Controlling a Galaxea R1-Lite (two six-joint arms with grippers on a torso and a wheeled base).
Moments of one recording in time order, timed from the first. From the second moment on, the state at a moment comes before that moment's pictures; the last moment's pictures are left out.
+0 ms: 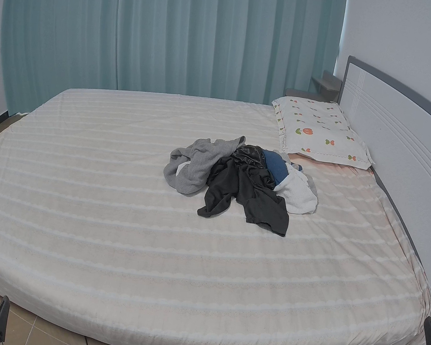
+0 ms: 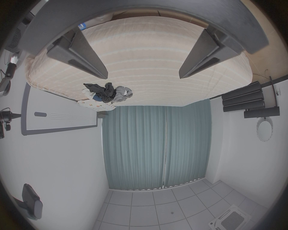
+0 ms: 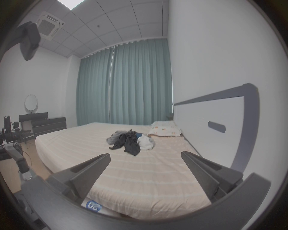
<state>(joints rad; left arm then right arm) 0.00 0.02 -0.02 0.00 0.01 0.00 0.01 0.34 -0.23 -0.05 0.11 -0.02</state>
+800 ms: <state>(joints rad) 0.00 0.02 -0.02 0.00 0.01 0.00 0.10 1.49 -0.63 -0.35 0.02 0.18</state>
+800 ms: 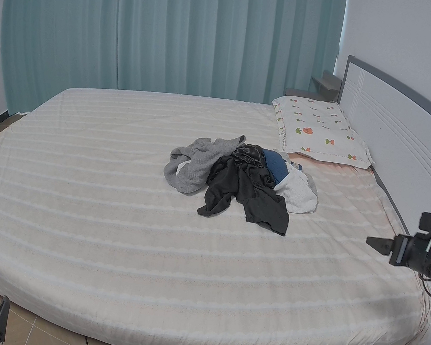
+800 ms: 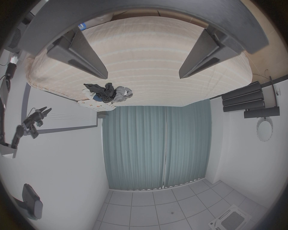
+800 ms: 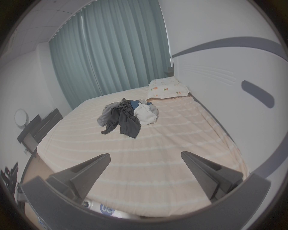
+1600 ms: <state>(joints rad) 0.00 0.02 -0.02 0.00 0.01 0.00 0.22 2.49 -1.74 -0.08 -0.07 0.53</state>
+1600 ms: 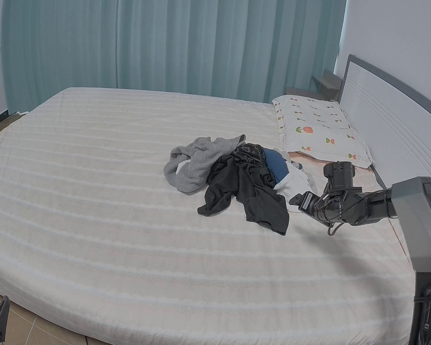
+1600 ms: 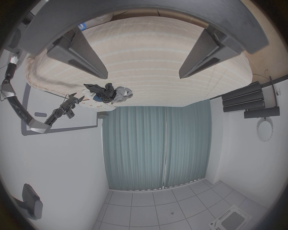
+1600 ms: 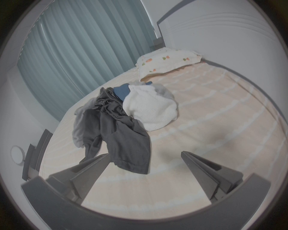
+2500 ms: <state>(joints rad) 0.00 0.02 -0.02 0.00 0.01 0.00 0.32 2.75 -2.00 -0.15 -0.06 0.70</state>
